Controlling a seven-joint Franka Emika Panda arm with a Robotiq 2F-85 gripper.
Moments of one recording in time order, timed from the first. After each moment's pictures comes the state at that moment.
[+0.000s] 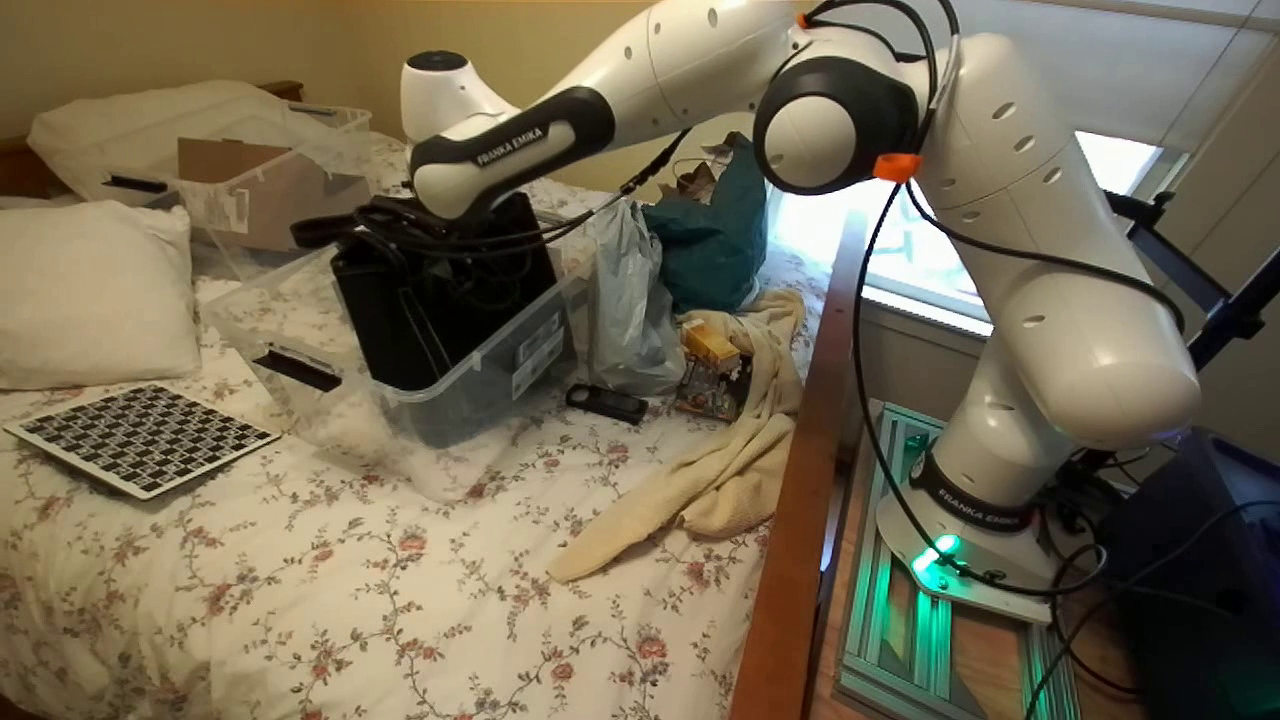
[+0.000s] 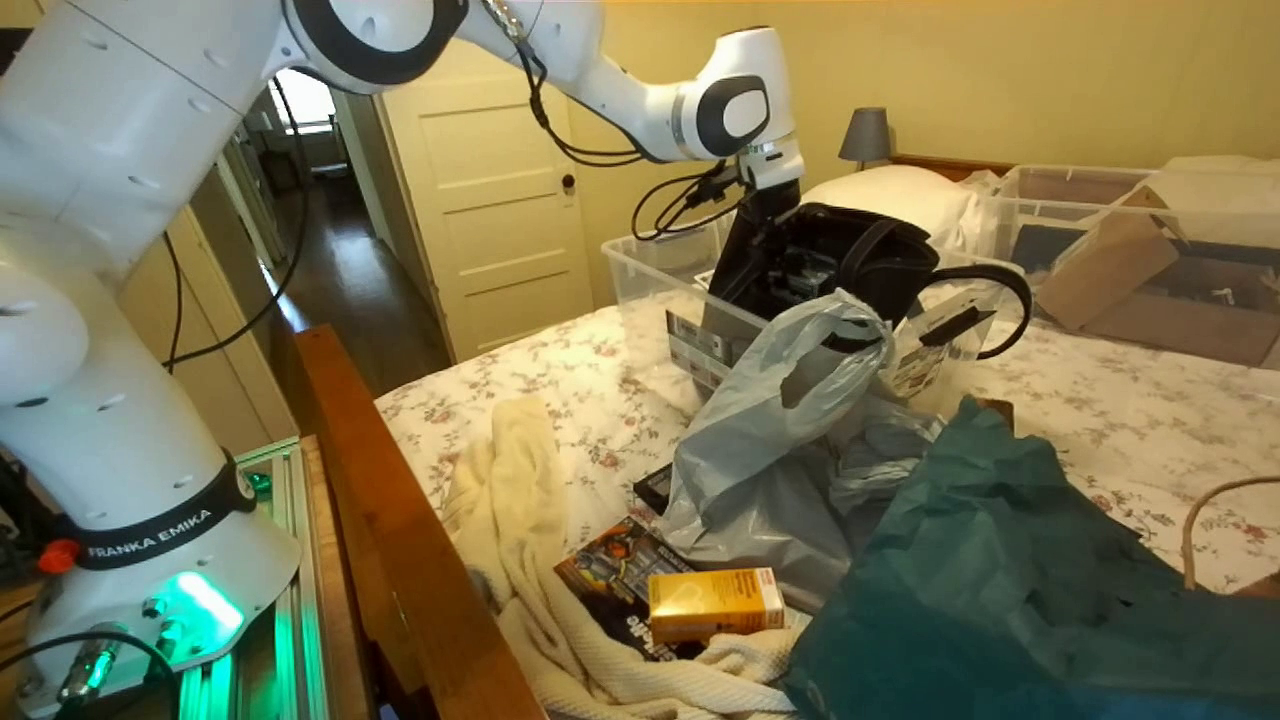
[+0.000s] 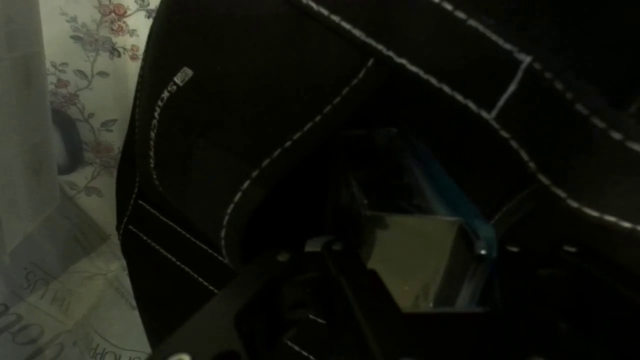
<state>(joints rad) 0.10 0.82 -0.11 -1.26 -0.07 2.31 1.43</state>
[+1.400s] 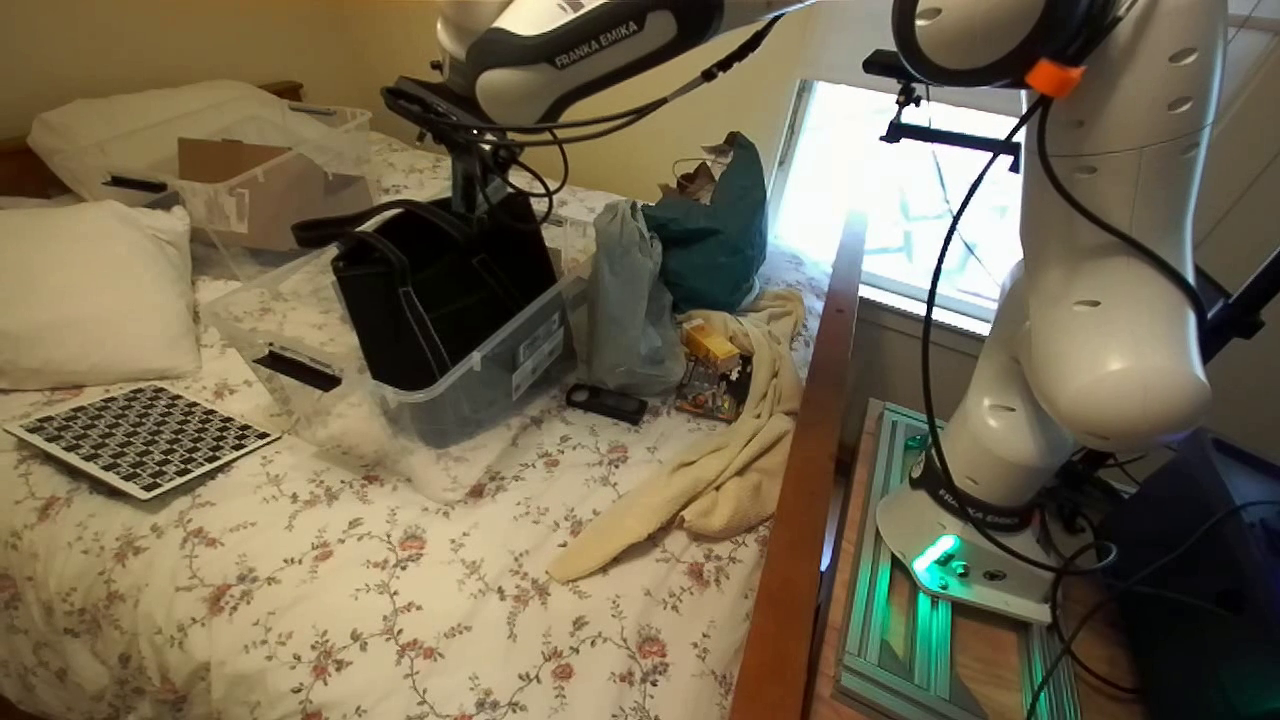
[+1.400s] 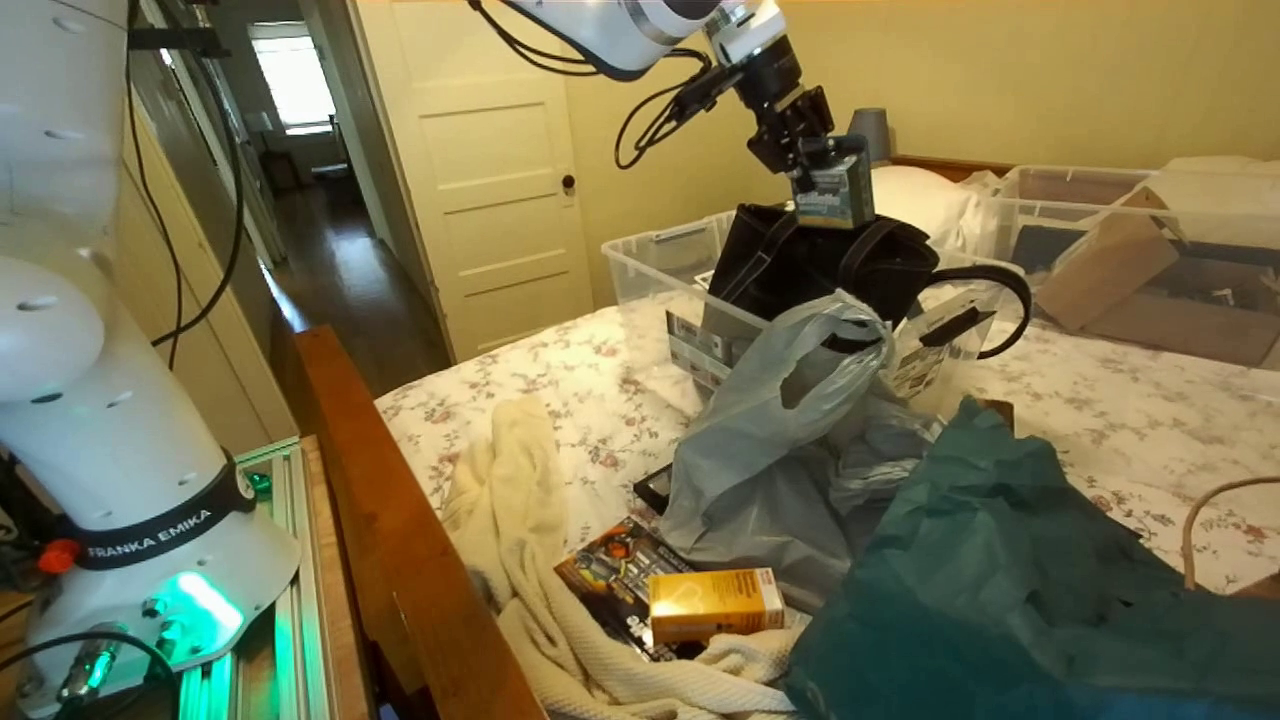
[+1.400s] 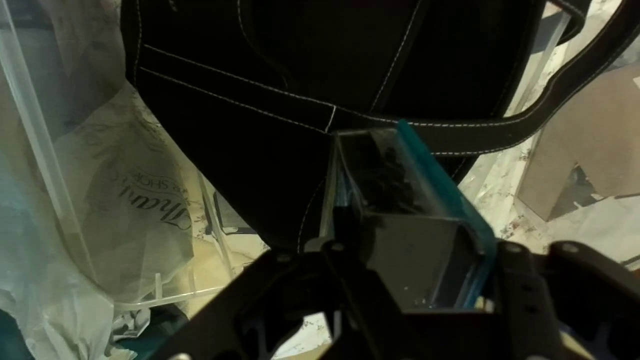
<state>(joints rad) 0.17 0.43 -0.21 -1.56 -0.34 2.38 1.65</state>
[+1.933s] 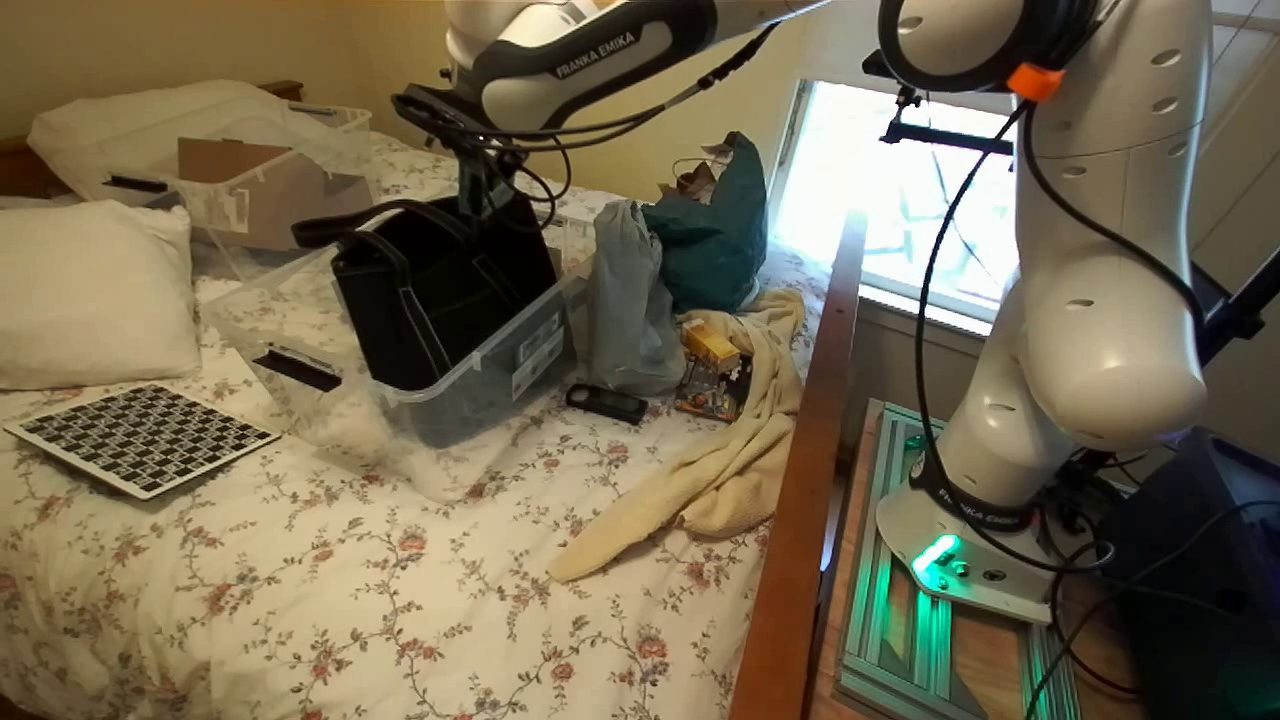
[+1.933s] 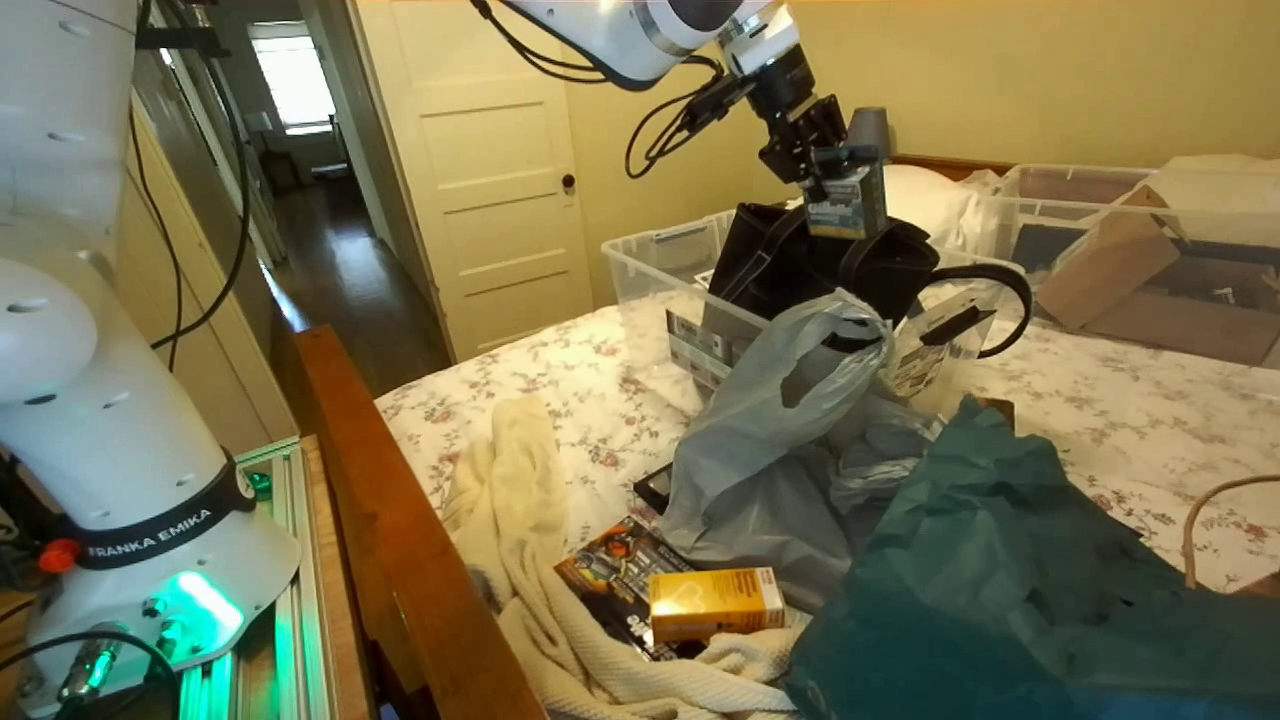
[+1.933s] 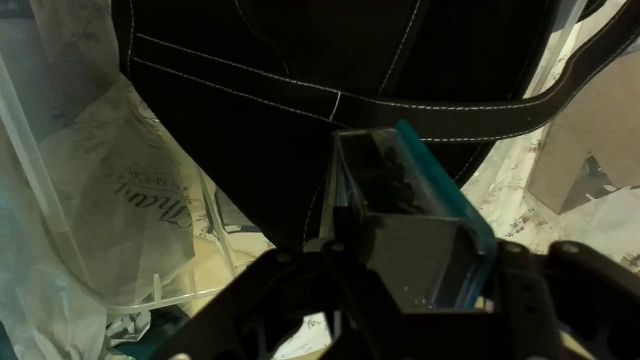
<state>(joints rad) 0.14 0.46 -0.21 -1.55 -0.34 2.40 1.65</state>
